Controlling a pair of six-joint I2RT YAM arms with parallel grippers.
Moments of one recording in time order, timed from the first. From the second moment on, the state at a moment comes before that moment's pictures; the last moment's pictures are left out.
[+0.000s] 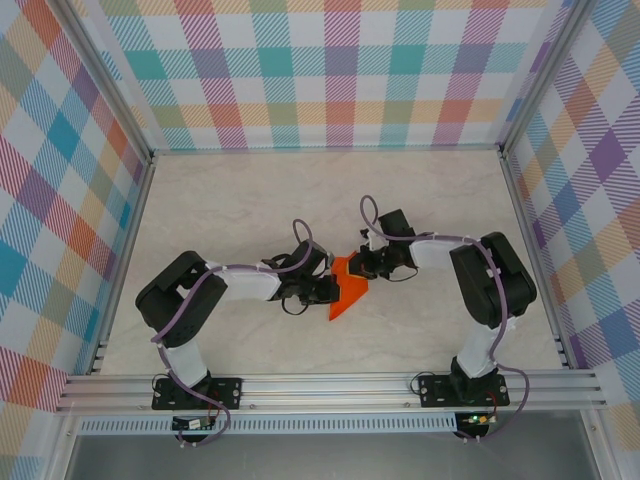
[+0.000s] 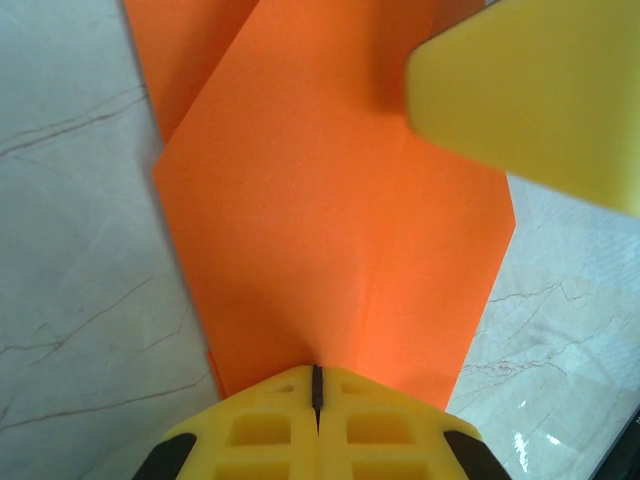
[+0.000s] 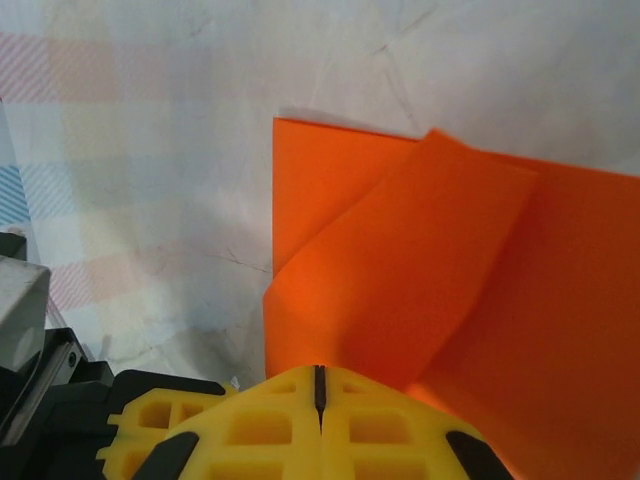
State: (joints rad) left arm -0.78 1.78 0.86 -0.06 0.35 -0.76; right arm 0.44 1.82 0.91 -0.17 -0.69 0.54
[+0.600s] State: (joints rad) left arm -0.78 1.78 0.87 -0.08 0.34 -0.74; right arm 0.28 1.86 1.02 -0.21 -0.46 0.53
